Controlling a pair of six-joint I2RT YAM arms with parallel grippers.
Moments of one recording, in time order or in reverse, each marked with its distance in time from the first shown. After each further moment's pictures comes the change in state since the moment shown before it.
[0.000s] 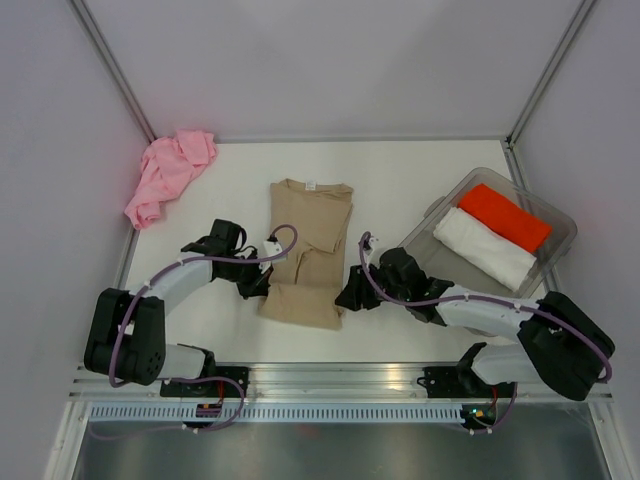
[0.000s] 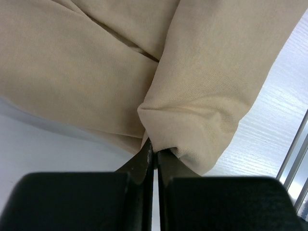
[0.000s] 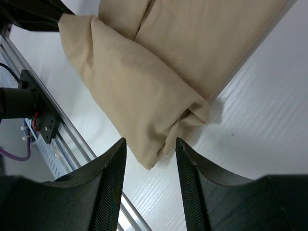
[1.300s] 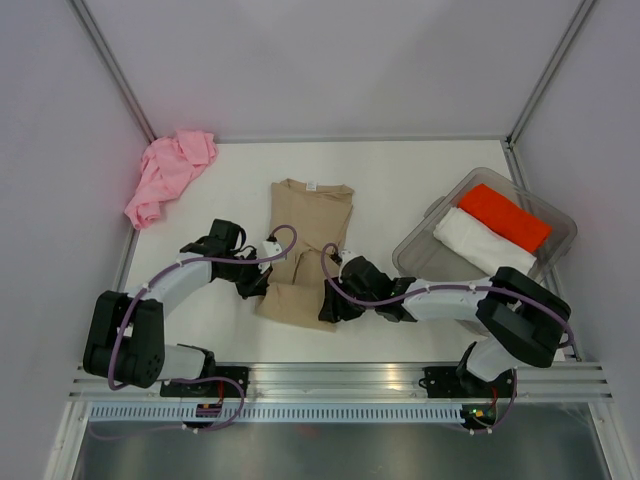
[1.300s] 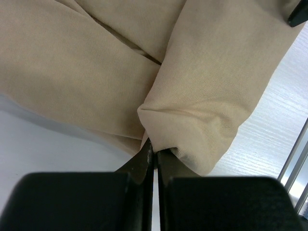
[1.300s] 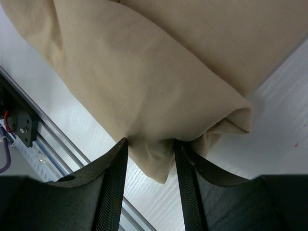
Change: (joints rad) left arm 0.000 -0.013 0.000 -0.007 -0.024 -0.002; right arm 0.206 0.271 0.161 -0.087 0.133 0.114
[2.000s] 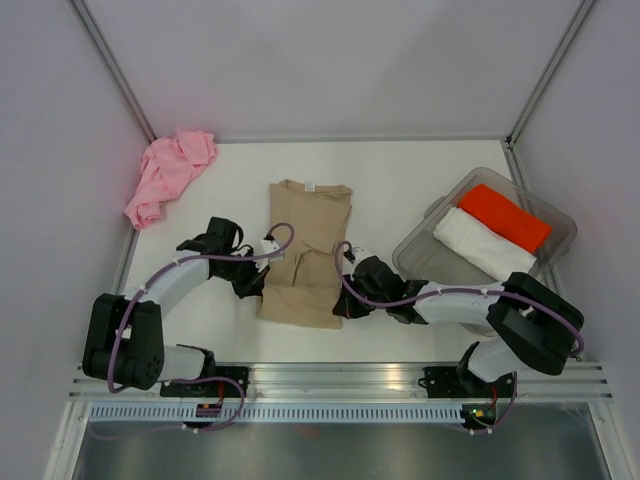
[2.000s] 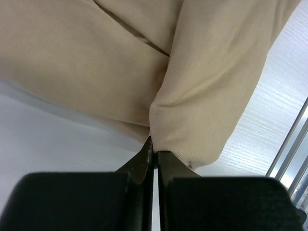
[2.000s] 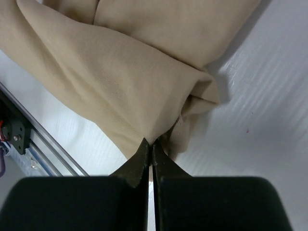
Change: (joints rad) left arm 0.018 -0.010 0.028 -0.078 -0.014 0.004; right arm -0.049 -0.034 -0.074 0.053 0.020 -0.013
